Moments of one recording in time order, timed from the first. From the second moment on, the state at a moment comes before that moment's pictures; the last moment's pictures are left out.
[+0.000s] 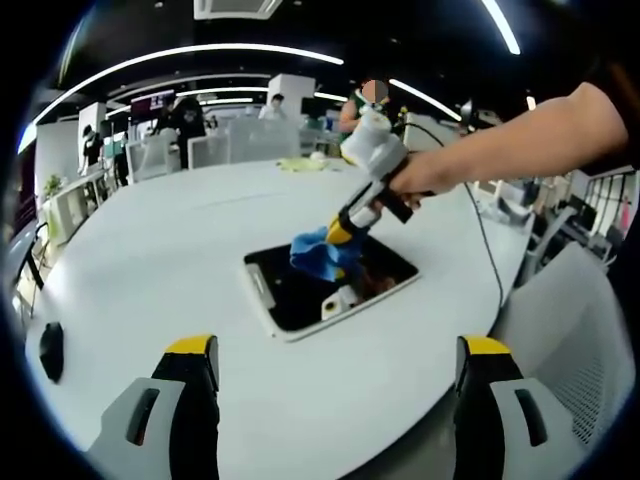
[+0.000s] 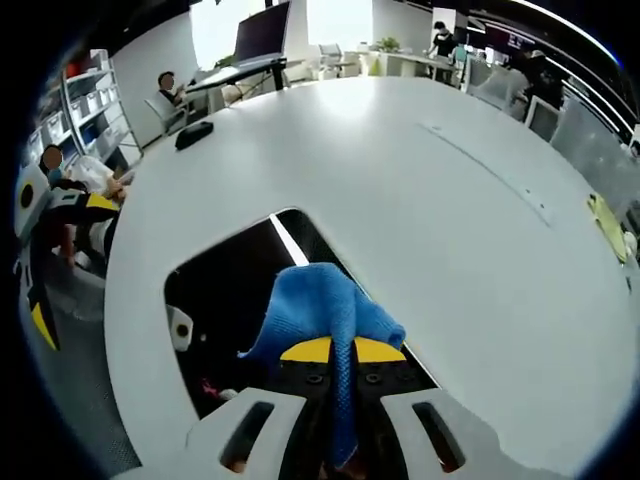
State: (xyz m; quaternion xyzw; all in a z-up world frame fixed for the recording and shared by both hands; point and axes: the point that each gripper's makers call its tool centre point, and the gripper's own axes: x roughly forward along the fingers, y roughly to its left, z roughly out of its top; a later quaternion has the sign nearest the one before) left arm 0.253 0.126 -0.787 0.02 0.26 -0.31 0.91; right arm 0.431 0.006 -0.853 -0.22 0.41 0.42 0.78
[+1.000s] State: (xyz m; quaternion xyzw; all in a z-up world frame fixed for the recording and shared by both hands) left arm 0.254 0.128 -0.786 0.02 0.26 -0.31 0.91; right arm 0.382 0.004 -0.853 -0.21 0.39 0.40 0.80
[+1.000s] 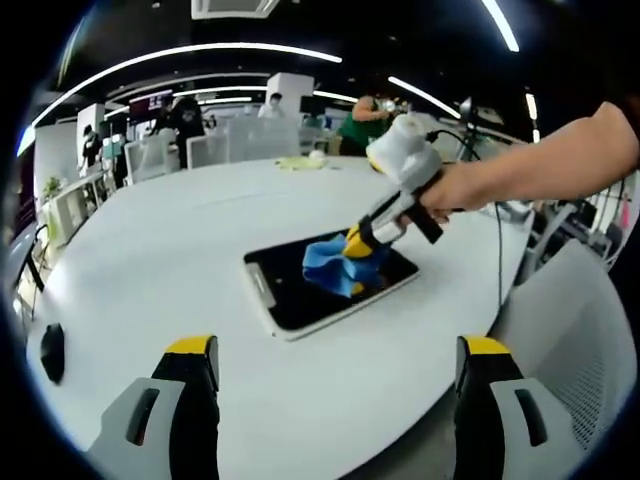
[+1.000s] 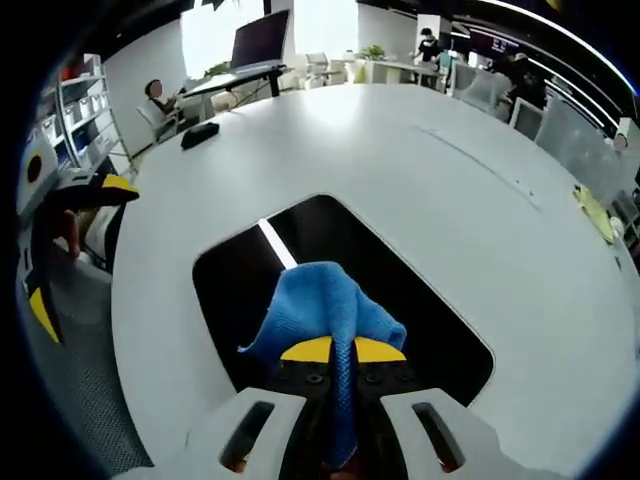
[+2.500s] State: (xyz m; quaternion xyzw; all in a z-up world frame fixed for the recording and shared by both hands) left arm 0.255 0.129 -0.786 0.03 0.26 -0.30 0.92; right arm 0.329 0.005 -0.853 -0.19 0.39 0.41 0.80
